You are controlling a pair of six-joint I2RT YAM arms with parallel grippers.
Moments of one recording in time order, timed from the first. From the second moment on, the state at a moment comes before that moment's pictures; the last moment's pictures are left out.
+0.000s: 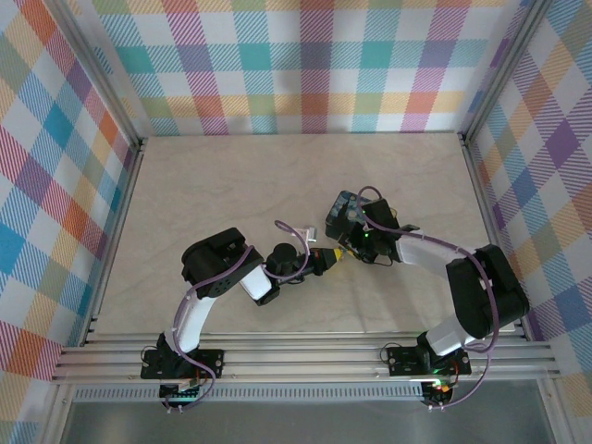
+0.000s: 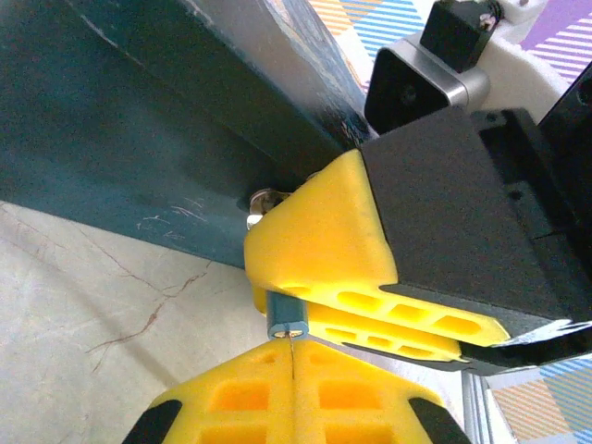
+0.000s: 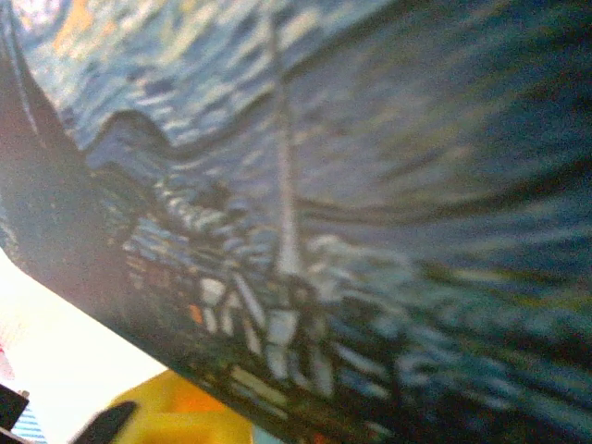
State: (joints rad) left arm -0.86 2.15 0.70 1.30 0.24 -0.91; right arm 0.45 1.52 0.76 -0.20 -0.28 1.03
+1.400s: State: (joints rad) left arm -0.86 2.02 0.64 1.09 0.19 -0.62; right arm 0.45 1.56 0.89 -0.42 -0.27 0.97
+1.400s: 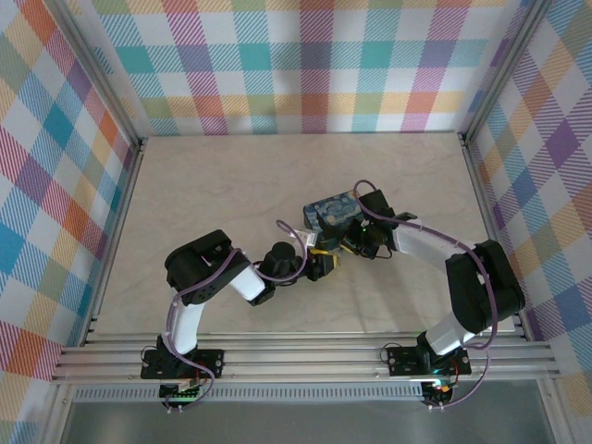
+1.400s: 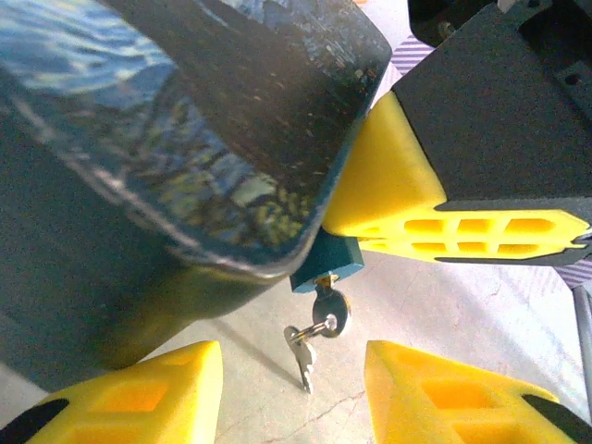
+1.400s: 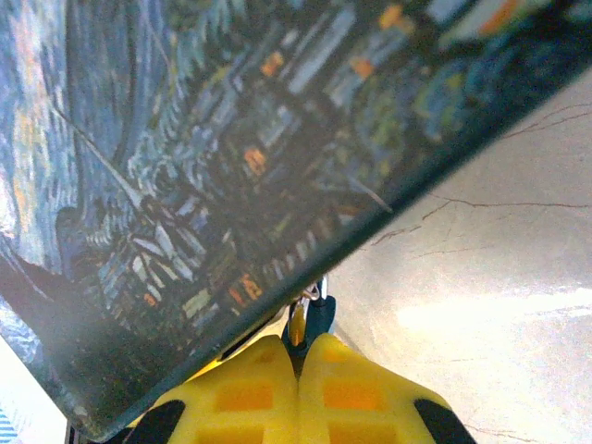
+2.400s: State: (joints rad) left arm -0.87 2.05 0.70 1.05 0.21 -0.55; right arm 0.48 1.60 0.94 -0.45 -0.27 0.97
